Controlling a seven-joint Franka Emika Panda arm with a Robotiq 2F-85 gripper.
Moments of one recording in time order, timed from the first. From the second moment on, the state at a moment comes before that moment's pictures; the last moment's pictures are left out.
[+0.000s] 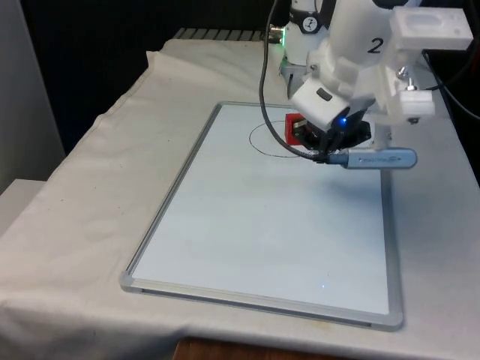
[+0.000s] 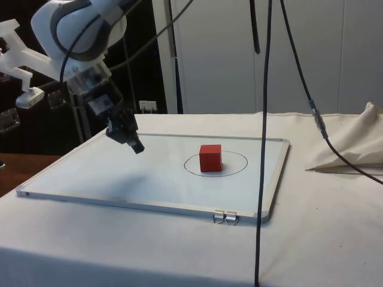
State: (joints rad) arm 0.15 0.80 -0.05 -1.34 -0.08 1.75 -0.02
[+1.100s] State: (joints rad) arm 0.15 0.71 -0.04 -1.34 -0.07 1.76 0.10
